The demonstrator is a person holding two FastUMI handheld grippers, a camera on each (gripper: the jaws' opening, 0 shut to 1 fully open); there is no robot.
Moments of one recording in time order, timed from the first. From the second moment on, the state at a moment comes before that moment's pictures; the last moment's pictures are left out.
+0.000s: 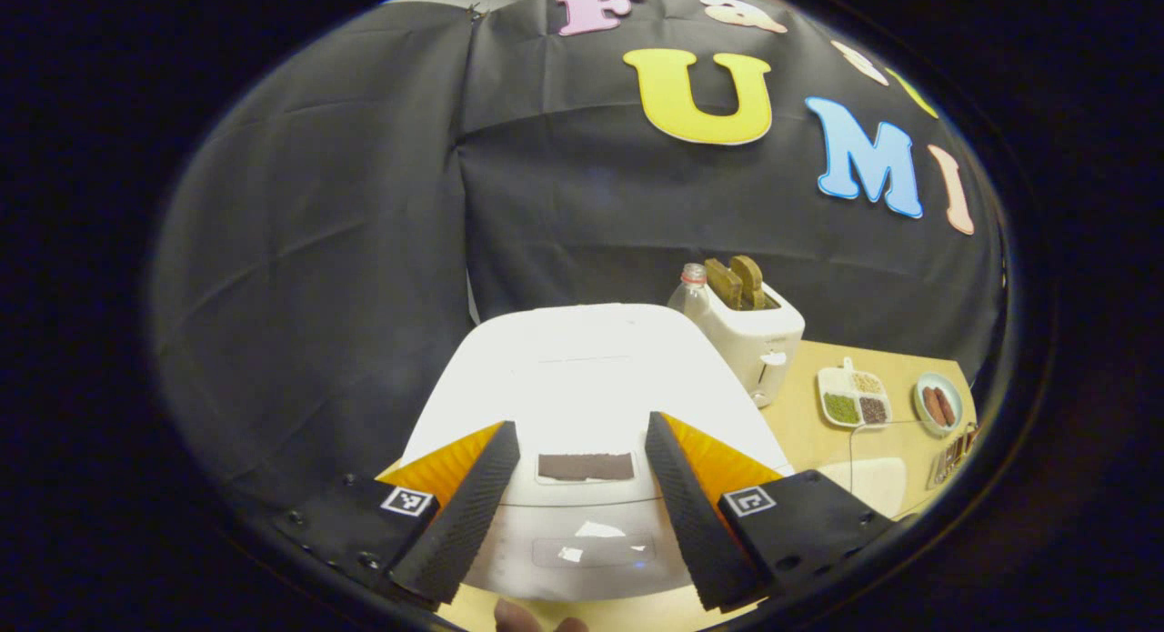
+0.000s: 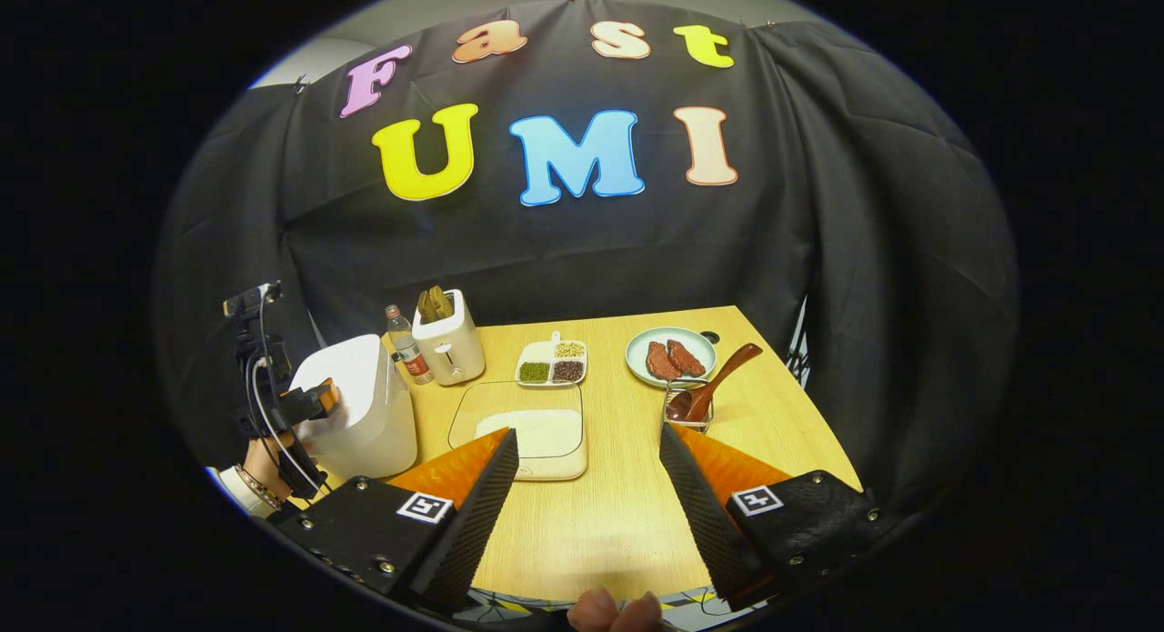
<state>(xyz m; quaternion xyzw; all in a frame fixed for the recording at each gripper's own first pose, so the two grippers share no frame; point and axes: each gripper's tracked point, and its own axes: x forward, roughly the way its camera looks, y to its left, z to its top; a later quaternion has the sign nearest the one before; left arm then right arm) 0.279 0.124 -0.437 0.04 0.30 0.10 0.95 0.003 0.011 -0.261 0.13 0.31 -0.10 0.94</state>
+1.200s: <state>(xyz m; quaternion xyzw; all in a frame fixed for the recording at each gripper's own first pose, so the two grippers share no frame) 0.063 -0.094 -0.170 -0.08 0.17 -0.08 0.98 -0.050 -0.117 -0.124 0.11 0.13 -0.08 0.98</state>
